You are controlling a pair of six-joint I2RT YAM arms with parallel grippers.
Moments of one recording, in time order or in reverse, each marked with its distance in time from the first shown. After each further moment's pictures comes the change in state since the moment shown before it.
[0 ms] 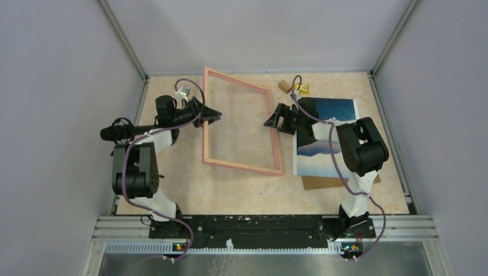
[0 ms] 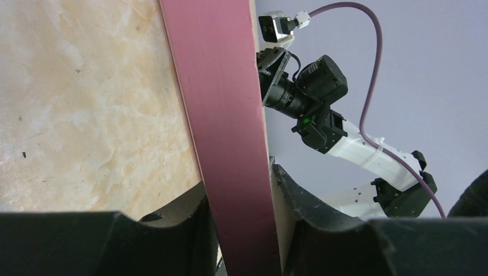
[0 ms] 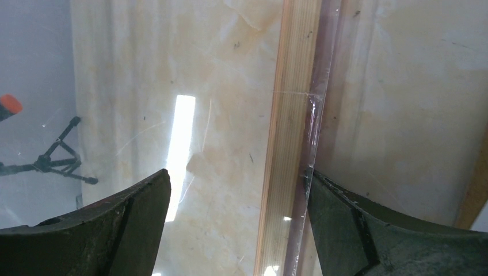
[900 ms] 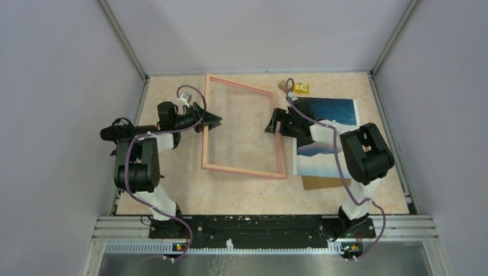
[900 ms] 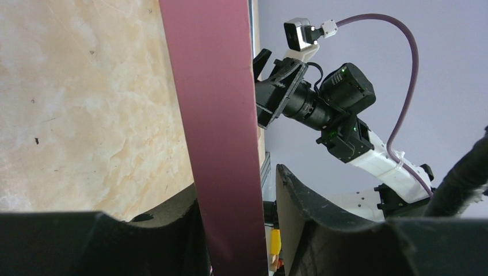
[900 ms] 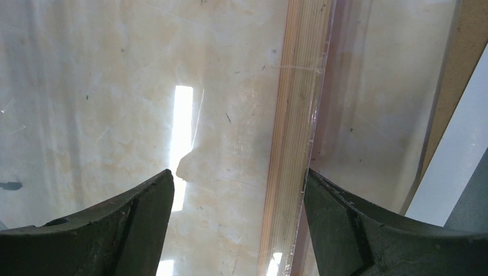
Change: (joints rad) left arm 0.009 0.065 -0.076 0.145 0.031 -0.058; right arm 0.093 -0.111 0.011 -0.247 0.214 -0.107
